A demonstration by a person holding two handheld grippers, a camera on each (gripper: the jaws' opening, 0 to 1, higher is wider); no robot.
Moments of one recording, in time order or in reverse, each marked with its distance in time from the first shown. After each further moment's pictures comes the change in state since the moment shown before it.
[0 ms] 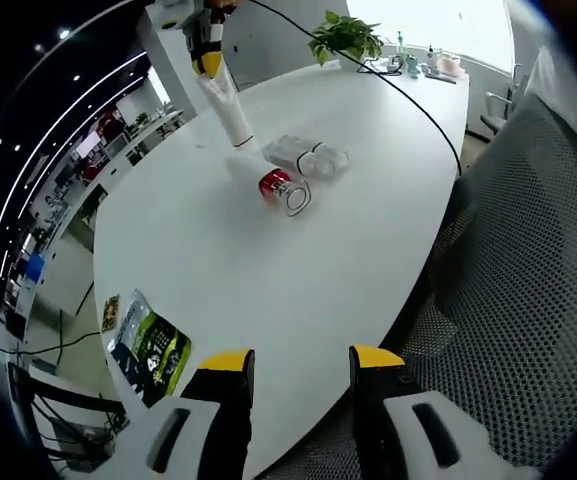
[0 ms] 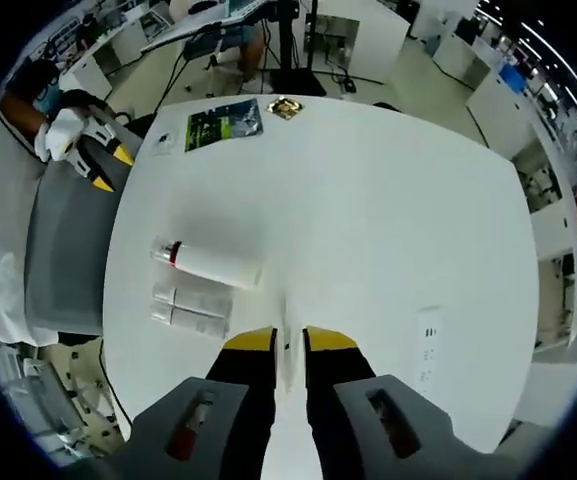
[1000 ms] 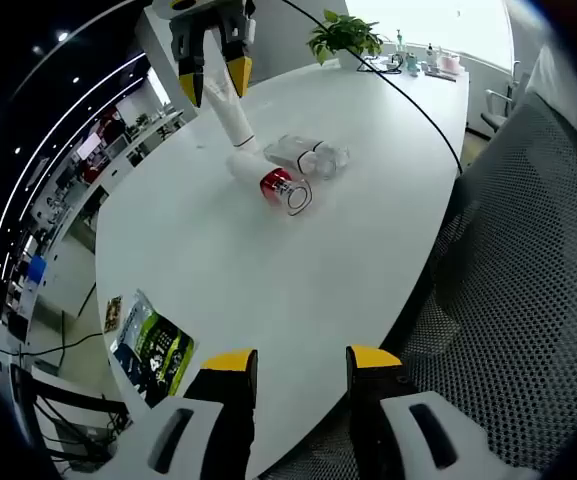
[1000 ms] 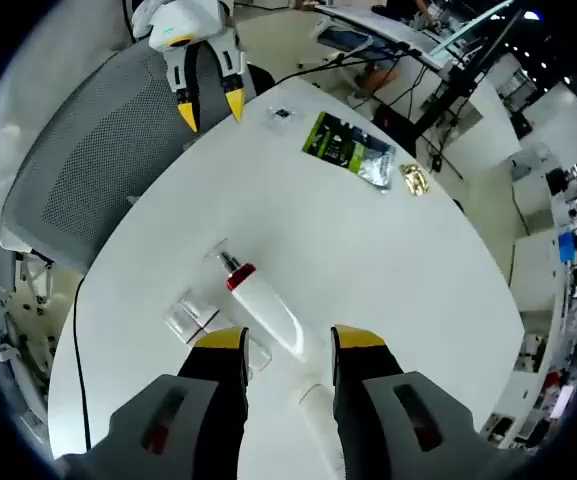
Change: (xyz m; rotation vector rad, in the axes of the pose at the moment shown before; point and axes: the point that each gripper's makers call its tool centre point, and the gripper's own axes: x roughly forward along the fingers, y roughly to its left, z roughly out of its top) left arm -0.001 0.002 -0.001 0.008 0.002 0.010; right arm 0.079 0.124 0.042 -0.618 0.082 0.097
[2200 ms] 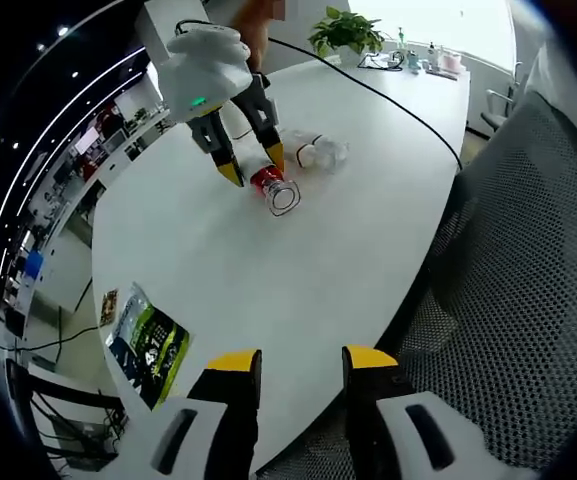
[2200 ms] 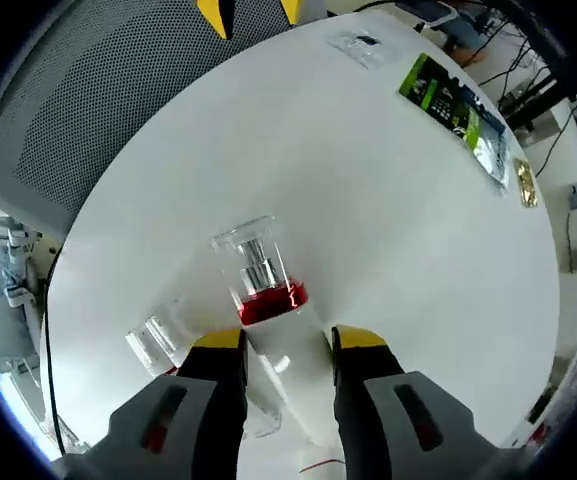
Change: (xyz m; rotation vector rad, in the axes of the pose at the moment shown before) left arm 0.002 -0.001 -0.006 -0.012 0.021 -0.015; right arm 0.102 0.019 -0.004 -0.134 0.118 0.167
